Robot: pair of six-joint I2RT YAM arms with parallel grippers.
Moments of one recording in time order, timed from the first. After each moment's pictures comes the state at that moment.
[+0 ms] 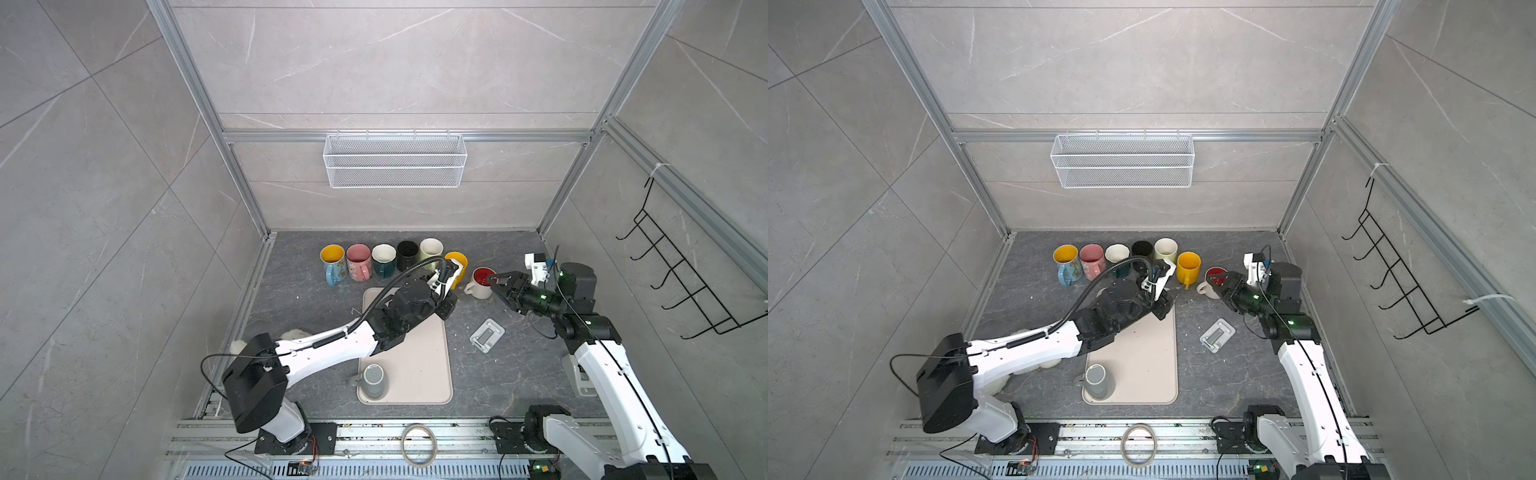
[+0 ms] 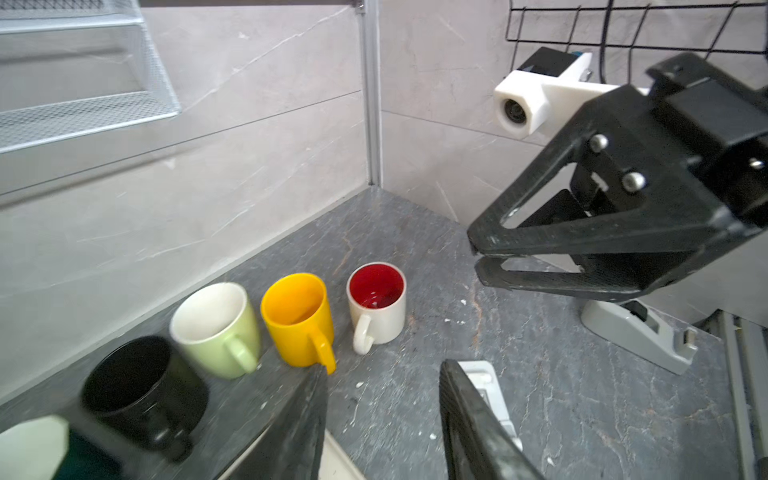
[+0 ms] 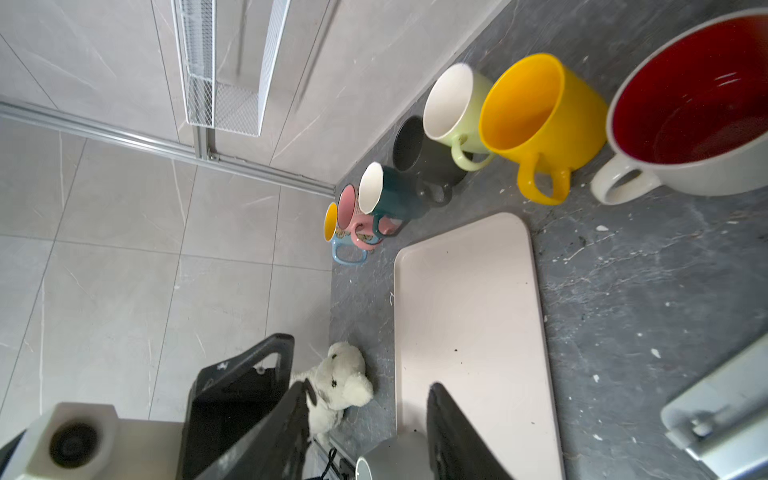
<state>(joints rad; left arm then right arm) -1.03 1.50 1.11 0.21 -0.18 0.01 0.01 0.98 0.89 -0.39 -0.74 0.83</state>
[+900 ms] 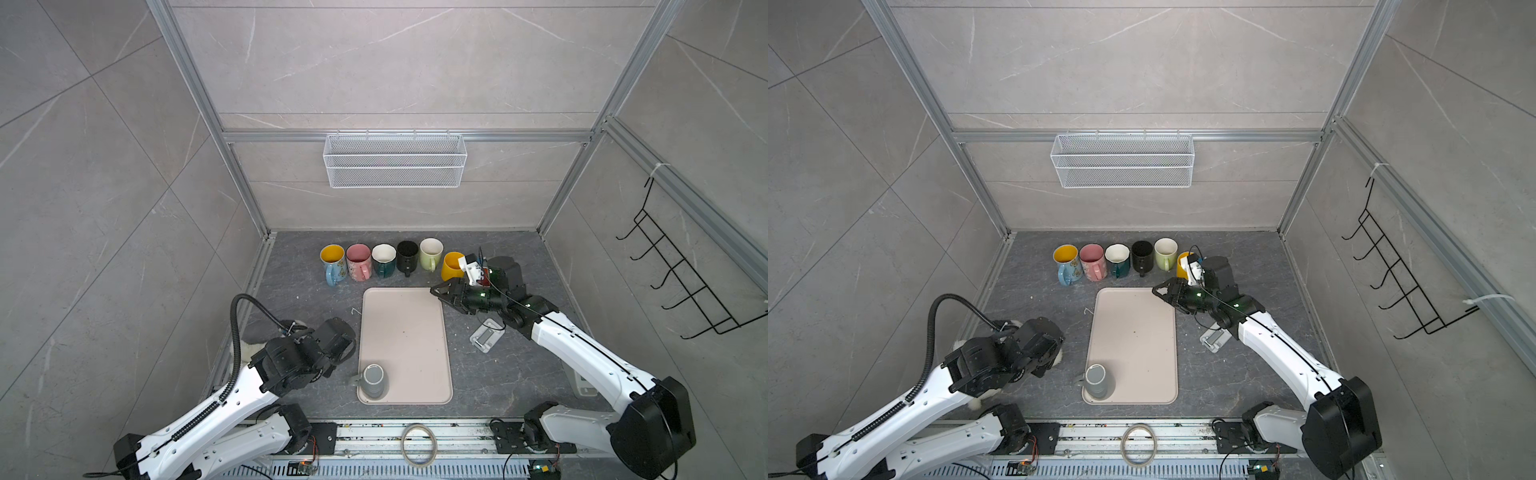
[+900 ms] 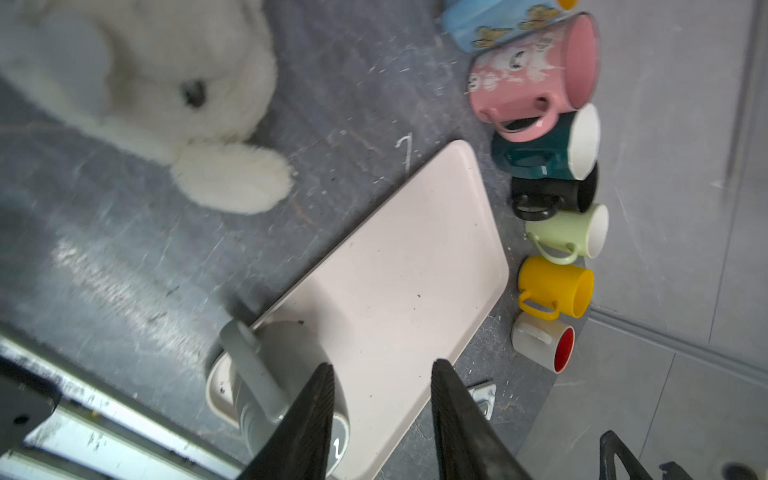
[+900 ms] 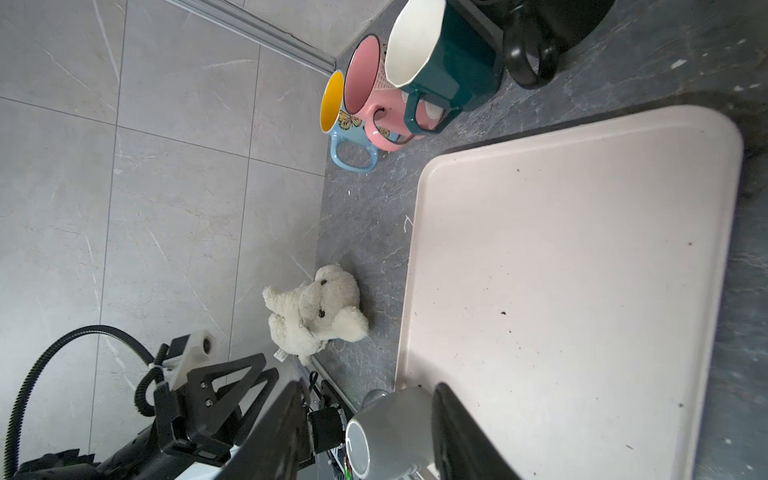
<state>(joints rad) -0.93 0.84 0.92 -1.13 -0.41 -1.92 0.44 1.27 0.95 -0.23 -0.59 0.85</state>
